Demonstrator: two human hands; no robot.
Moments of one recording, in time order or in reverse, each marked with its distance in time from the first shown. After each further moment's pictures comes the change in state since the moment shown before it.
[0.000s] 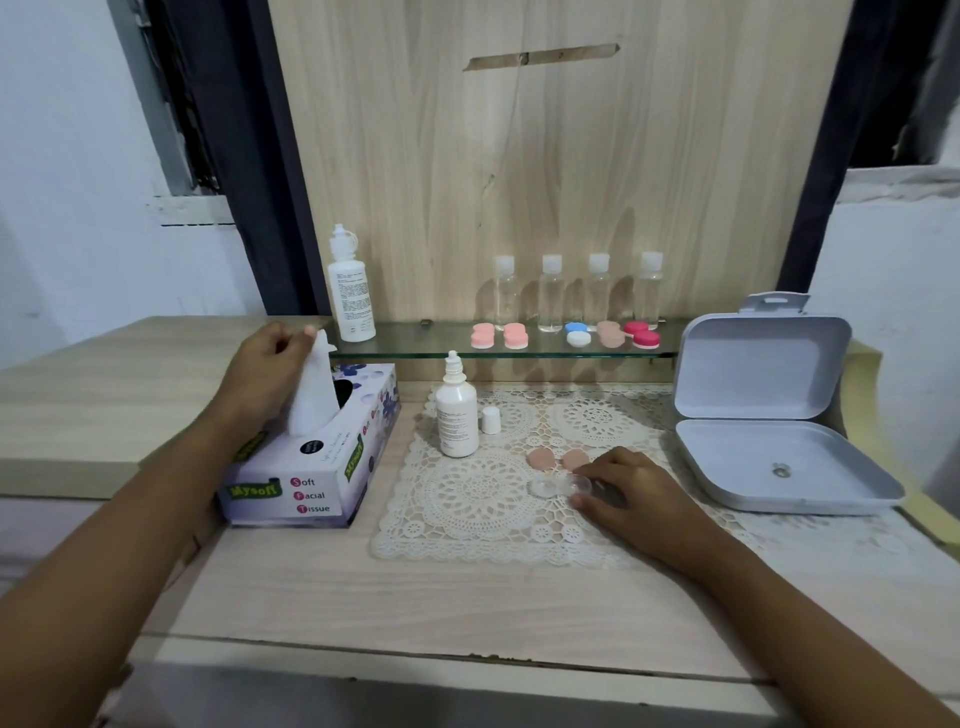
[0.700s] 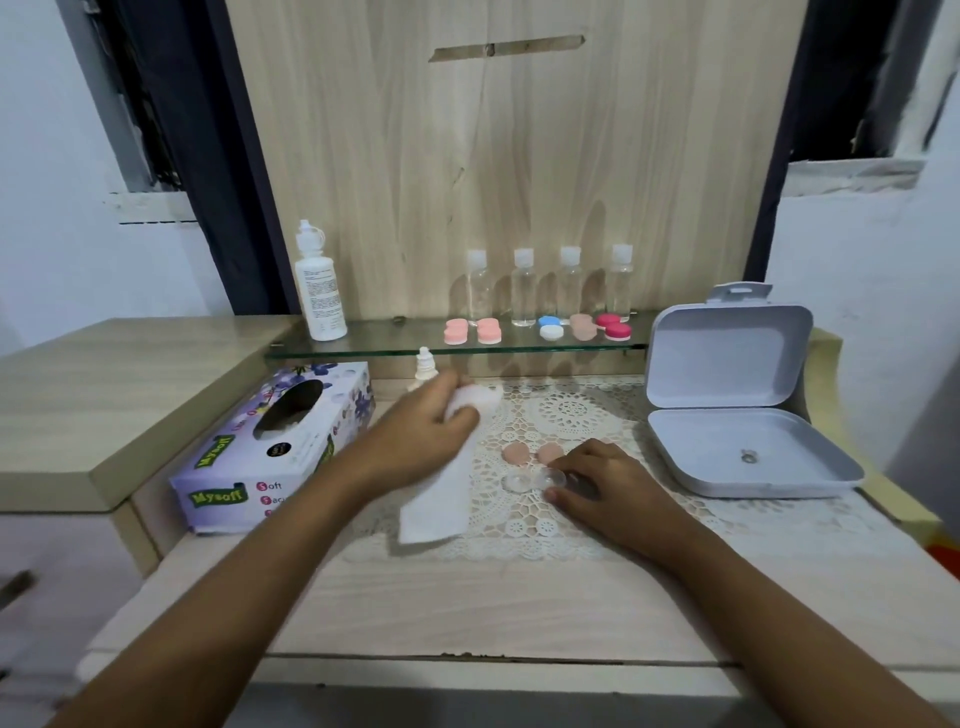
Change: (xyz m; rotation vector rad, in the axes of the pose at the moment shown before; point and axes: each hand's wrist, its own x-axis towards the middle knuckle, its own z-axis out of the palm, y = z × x) left_hand -0.102 0.077 0.074 0.172 -0.646 0.286; right_hand -0.002 -0.003 -0.001 0.021 -0.005 0.025
